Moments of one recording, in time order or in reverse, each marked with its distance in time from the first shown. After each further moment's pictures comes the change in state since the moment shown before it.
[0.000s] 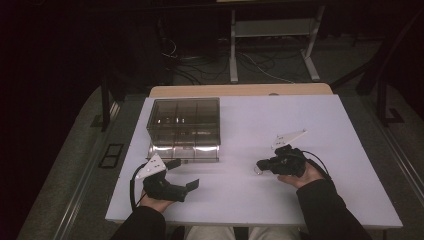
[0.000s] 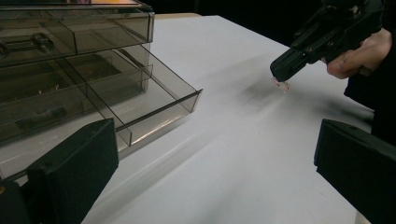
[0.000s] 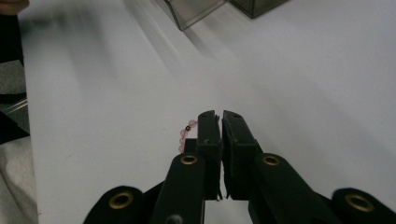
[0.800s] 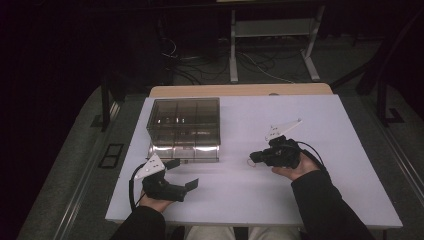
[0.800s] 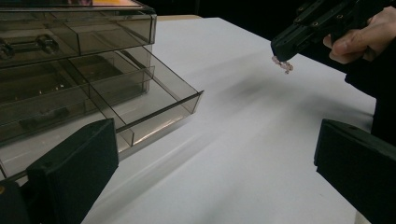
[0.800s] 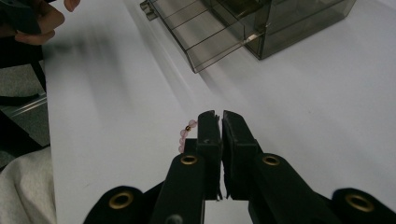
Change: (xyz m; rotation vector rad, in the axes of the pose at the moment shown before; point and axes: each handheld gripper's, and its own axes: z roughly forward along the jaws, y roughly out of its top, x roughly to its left) left arm 0.001 0.000 -0.002 -0.009 -0.001 -0.010; right arm 0.008 0.034 -0.006 -0.027 0.020 -0.043
